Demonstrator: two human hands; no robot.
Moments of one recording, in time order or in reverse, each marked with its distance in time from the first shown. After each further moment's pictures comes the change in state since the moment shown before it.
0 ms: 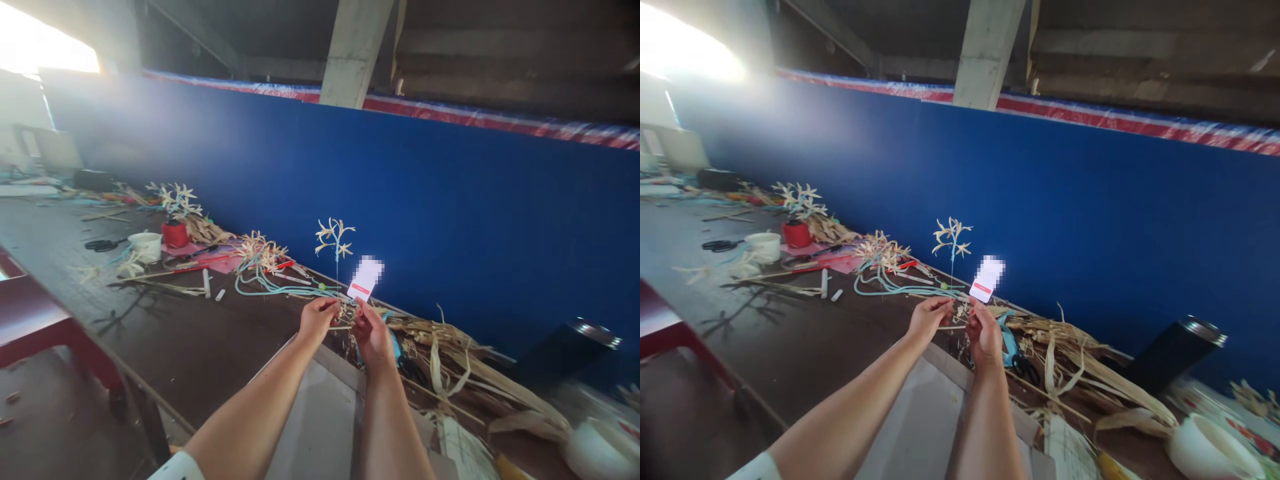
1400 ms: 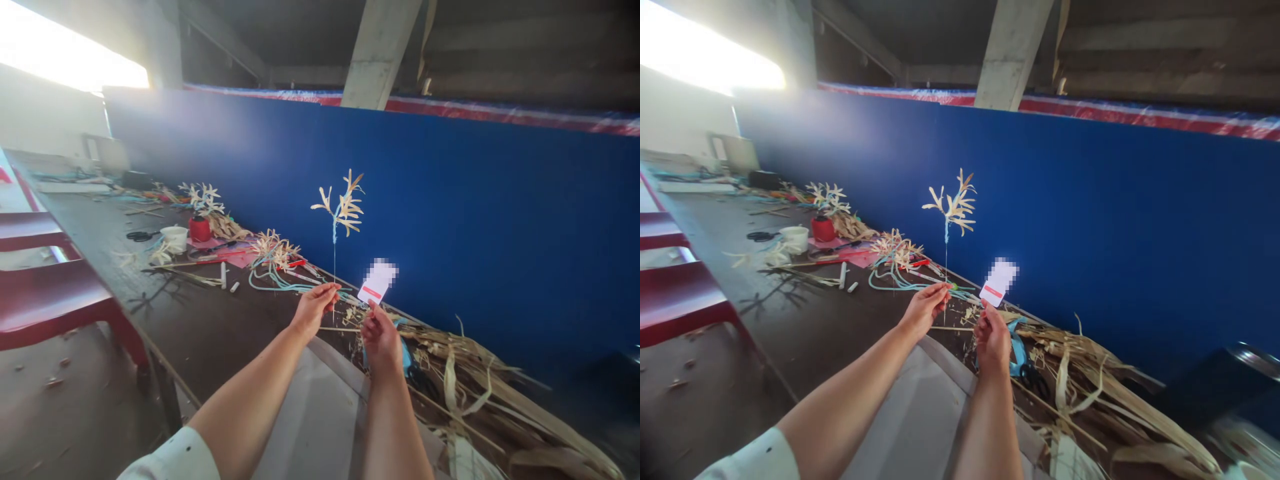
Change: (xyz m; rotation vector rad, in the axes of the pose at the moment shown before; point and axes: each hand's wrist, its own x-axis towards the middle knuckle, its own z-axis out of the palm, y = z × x) left_hand 0.006 0.019 -0.020 -0.304 -0.135 0.087; right_hand 0.003 -0.001 -0.001 0.031 0.014 0.007
